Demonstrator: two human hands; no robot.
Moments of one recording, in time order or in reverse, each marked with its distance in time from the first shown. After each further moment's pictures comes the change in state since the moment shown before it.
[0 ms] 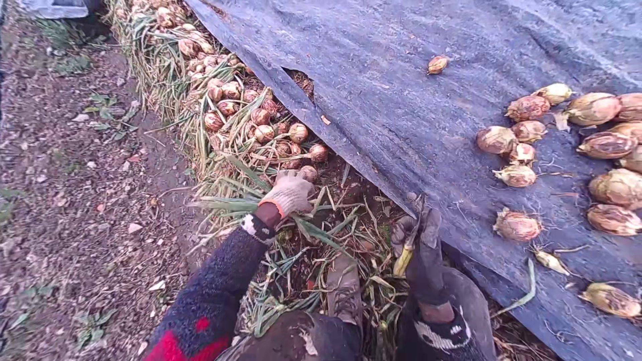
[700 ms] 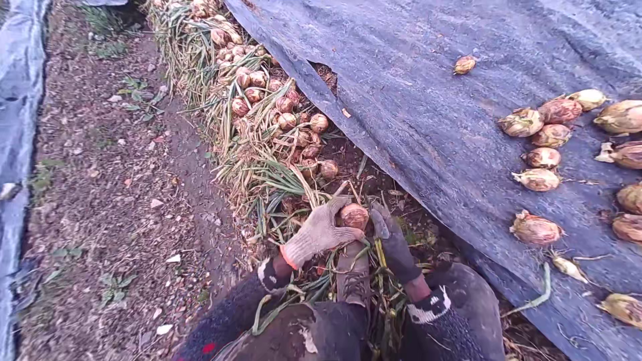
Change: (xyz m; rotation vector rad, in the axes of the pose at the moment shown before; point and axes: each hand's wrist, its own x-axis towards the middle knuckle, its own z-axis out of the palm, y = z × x) left_hand -0.120 0.062 0.064 -1.034 0.323 0.229; right_hand -0.013 0.059 0.037 -0.367 -0.266 0.130
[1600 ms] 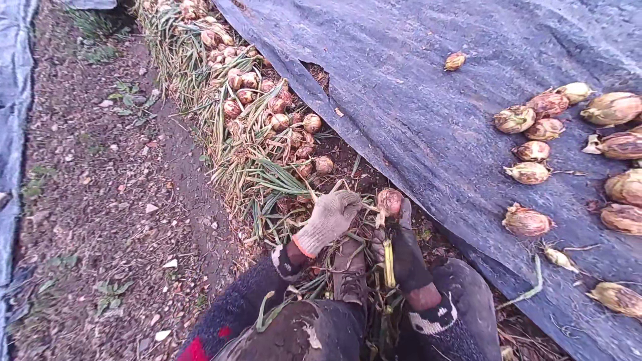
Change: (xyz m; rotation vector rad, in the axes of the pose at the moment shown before) left_hand 0.033 0.019 0.023 0.343 0.158 0.212; right_hand -0.020 -0.020 -0.021 0.840 0.040 0.531
